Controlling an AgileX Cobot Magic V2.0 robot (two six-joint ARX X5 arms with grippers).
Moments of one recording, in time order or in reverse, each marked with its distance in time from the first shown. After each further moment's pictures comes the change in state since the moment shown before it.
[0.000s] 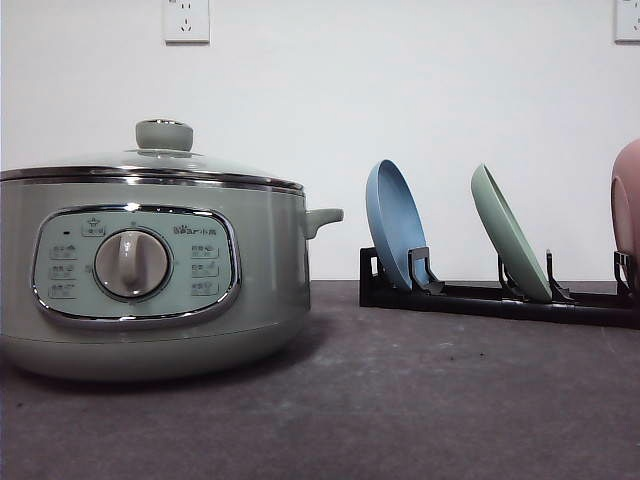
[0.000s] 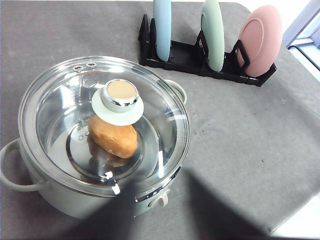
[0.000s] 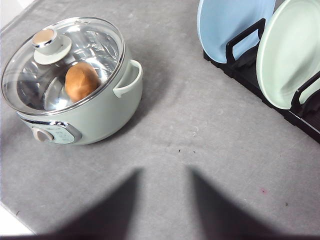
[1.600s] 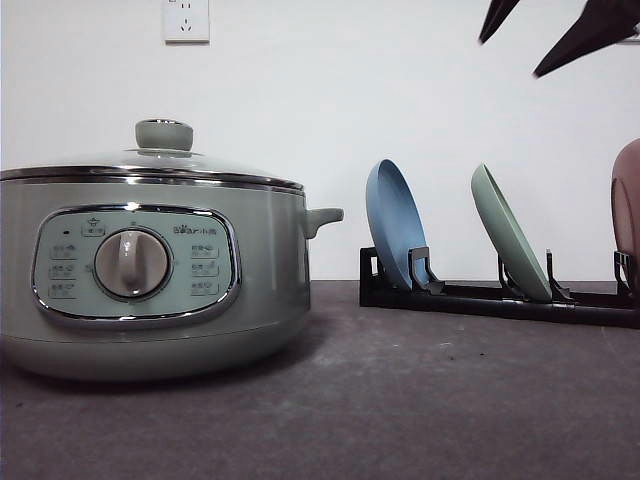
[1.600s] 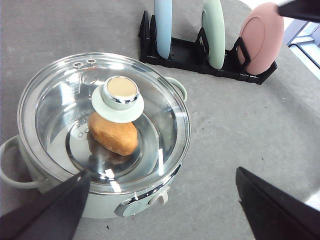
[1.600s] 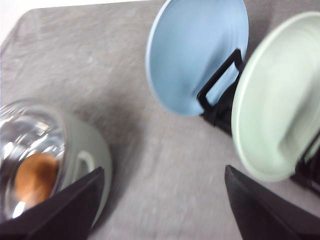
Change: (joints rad) left_arx 0.000 0.000 0.000 -0.009 0.000 0.000; right_arx 0.000 0.675 0.342 0.286 0.030 0.219
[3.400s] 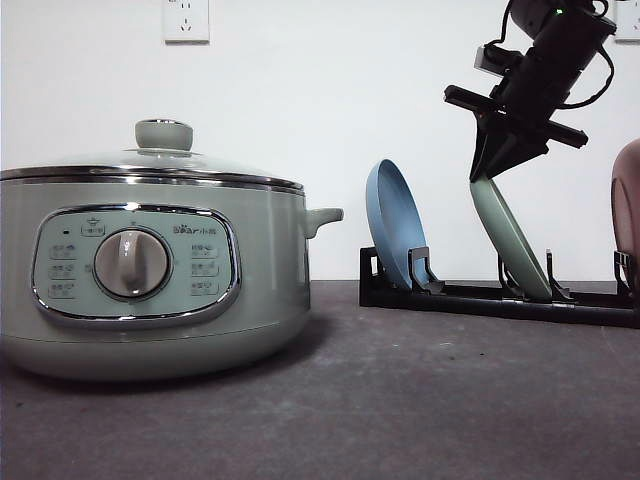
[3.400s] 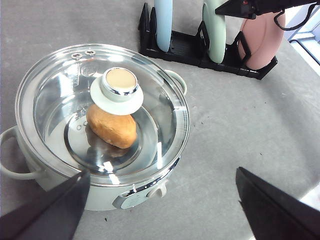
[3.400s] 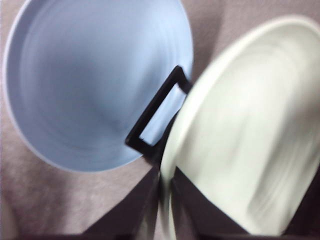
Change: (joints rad) left_arx 0.000 0.000 0.000 -0.027 0.000 0.000; right_arx 0.000 0.376 0.116 0.208 0.148 0.032
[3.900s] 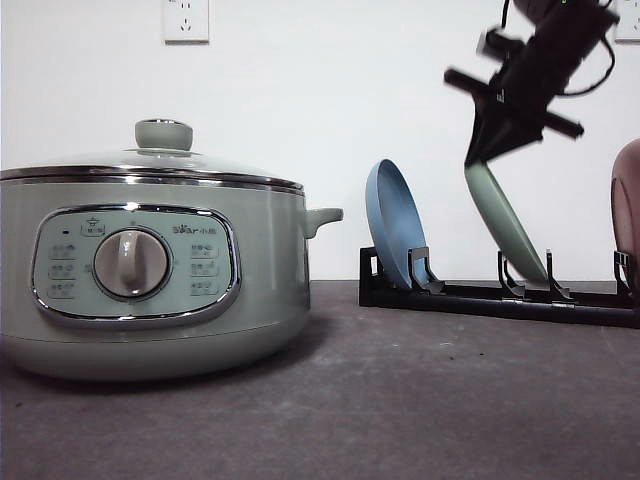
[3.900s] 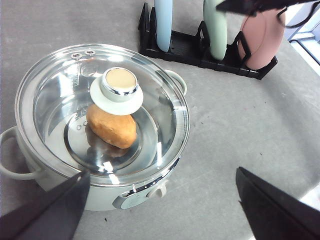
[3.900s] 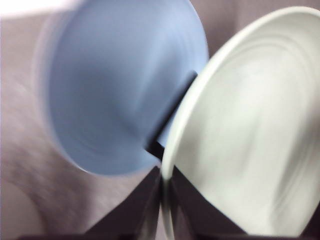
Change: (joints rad) left_arx 0.000 0.000 0.000 0.000 0.000 0.000; right_arx 0.003 -0.047 0.000 0.029 -0.050 0.036
